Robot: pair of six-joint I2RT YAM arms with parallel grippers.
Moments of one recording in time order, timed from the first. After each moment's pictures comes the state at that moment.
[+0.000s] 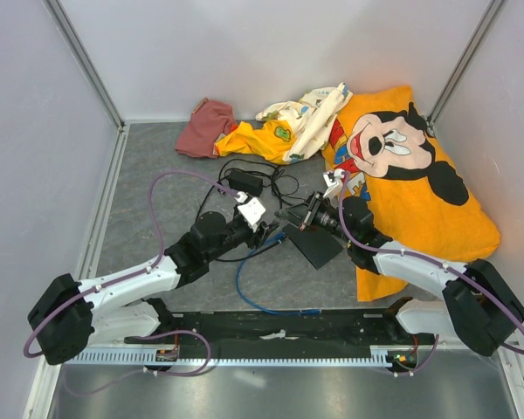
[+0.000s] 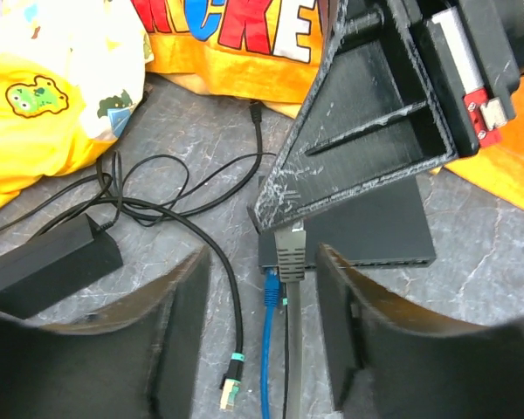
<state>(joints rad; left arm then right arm) -0.87 1.10 0.55 0.41 0.03 0.12 0.63 1.25 0.52 0.62 -0.32 0.97</state>
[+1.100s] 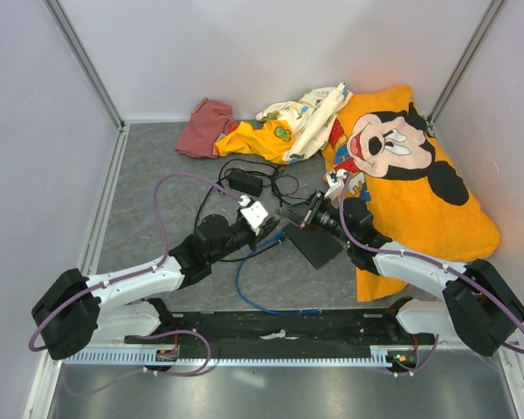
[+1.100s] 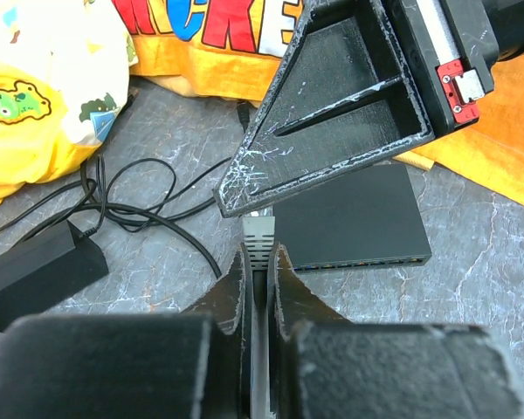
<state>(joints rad) -0.89 1.14 0.51 0.50 0.05 0.12 0.65 1.24 0.51 0.62 -0.24 1.01</state>
